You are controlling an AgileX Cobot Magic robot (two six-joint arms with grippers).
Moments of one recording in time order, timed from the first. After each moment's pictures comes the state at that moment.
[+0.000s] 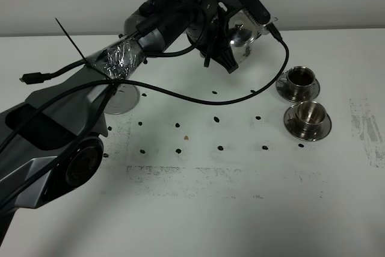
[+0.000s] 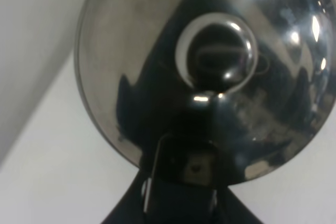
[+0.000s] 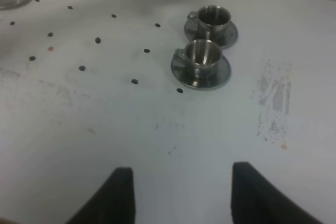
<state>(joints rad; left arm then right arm) -0.61 2.53 -2.49 0.20 0.98 0.39 0.05 -0.01 -0.49 0.28 1.09 -0.27</state>
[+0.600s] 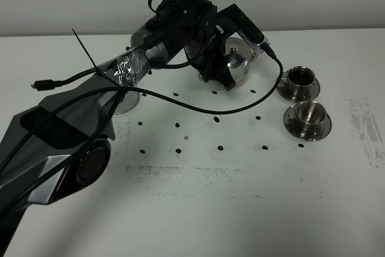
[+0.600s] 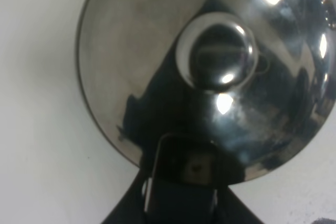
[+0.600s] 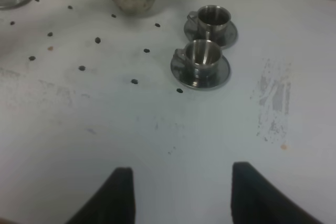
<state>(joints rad) -0.59 2.61 -2.49 0.13 1.00 0.38 0.05 -0.01 -0.49 0.28 1.09 -0.27</state>
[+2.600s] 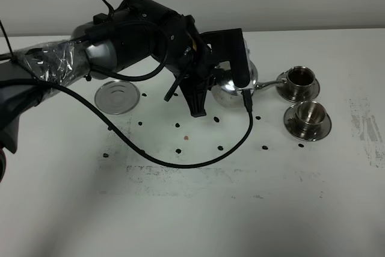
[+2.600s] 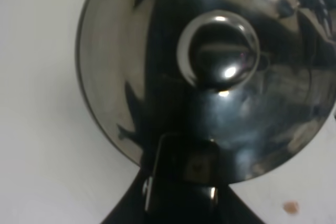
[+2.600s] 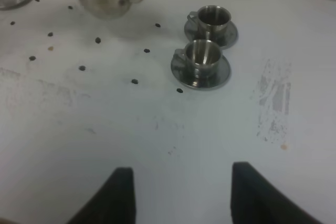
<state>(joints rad) -0.63 2.10 -1.70 0.02 0.61 0.94 0.05 -0.01 -0.49 0.28 1.09 -0.27</state>
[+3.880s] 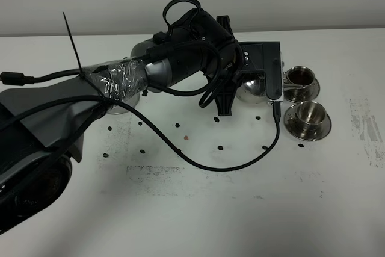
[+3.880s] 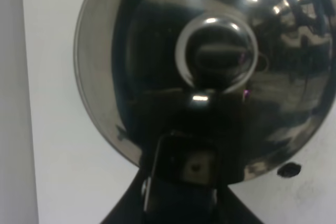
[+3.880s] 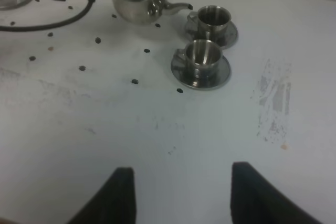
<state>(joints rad) -0.74 2.28 -1.93 0.30 0.64 0.78 0.05 -0.01 -0.49 0.28 1.09 -0.27</state>
